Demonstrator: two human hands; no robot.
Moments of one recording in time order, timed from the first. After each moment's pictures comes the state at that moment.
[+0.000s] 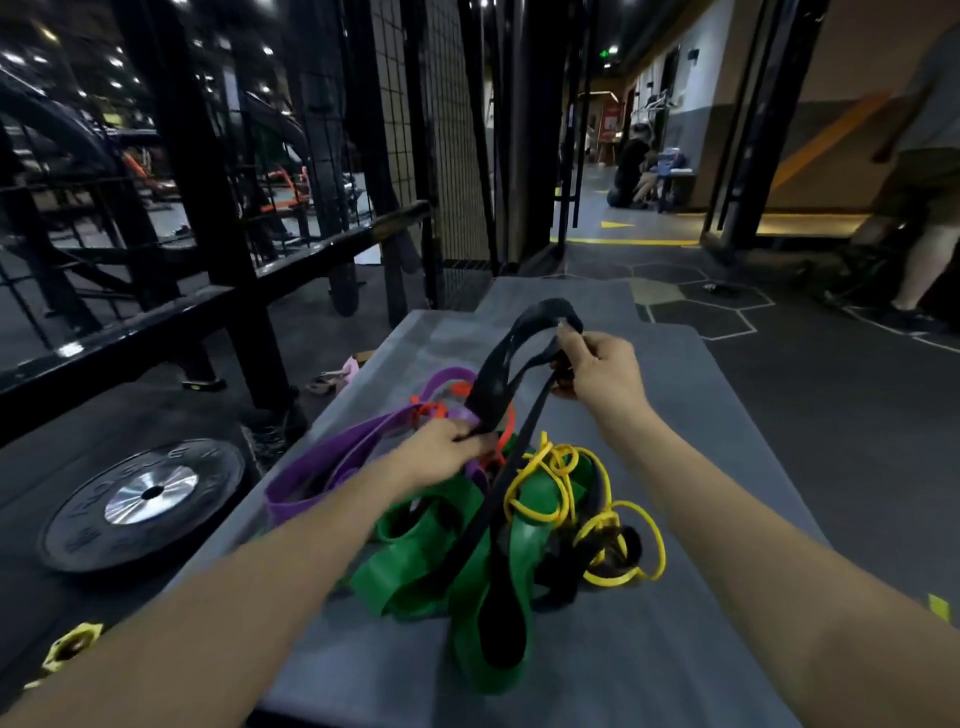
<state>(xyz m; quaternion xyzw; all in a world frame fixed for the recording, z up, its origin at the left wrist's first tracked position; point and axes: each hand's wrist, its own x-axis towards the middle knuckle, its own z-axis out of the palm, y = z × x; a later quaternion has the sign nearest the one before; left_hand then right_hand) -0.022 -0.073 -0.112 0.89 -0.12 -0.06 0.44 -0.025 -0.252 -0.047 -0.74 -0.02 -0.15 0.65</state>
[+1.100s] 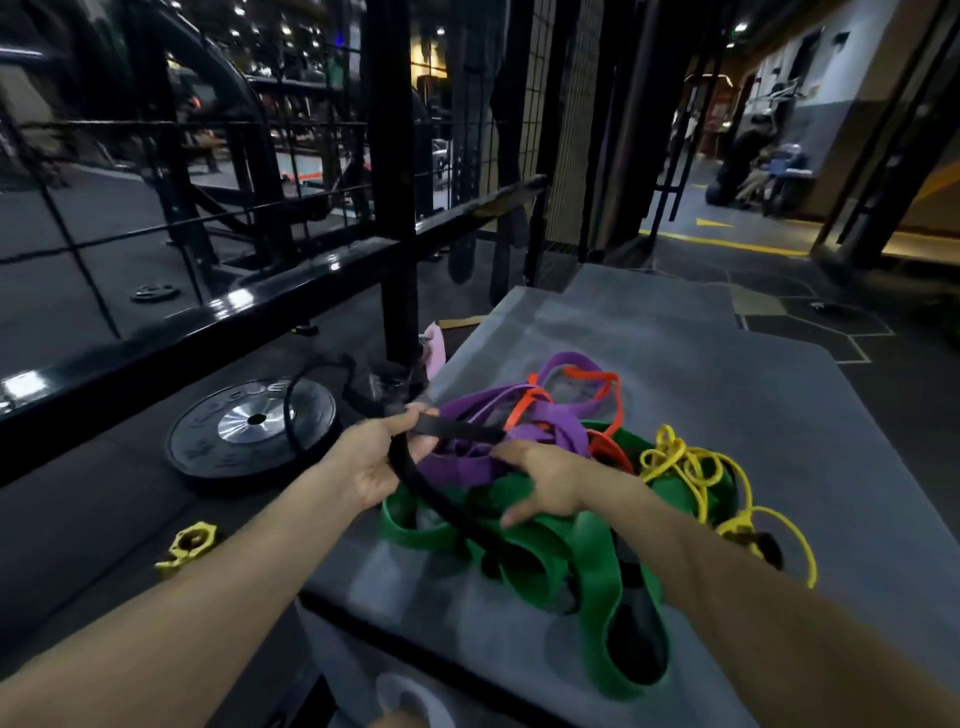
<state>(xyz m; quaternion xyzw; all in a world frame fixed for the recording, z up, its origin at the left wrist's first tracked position) -0.085 0.100 -0.117 0.39 0.20 -0.01 0.90 -0.038 -0.089 -0.126 -0.92 -0.33 0.17 0.15</state>
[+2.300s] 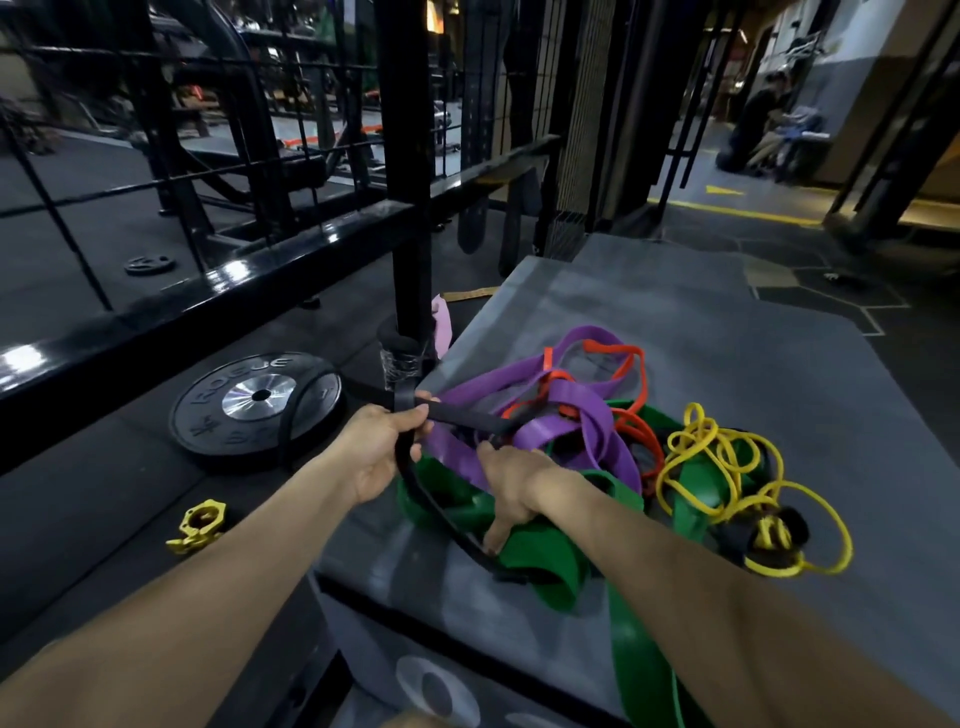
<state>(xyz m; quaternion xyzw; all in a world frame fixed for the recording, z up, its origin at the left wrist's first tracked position) -0.083 0.130 -0.142 0.55 0.16 -0.01 0.82 -0.052 -0.022 -0.146 -0.94 -0.27 0.22 -0.06</state>
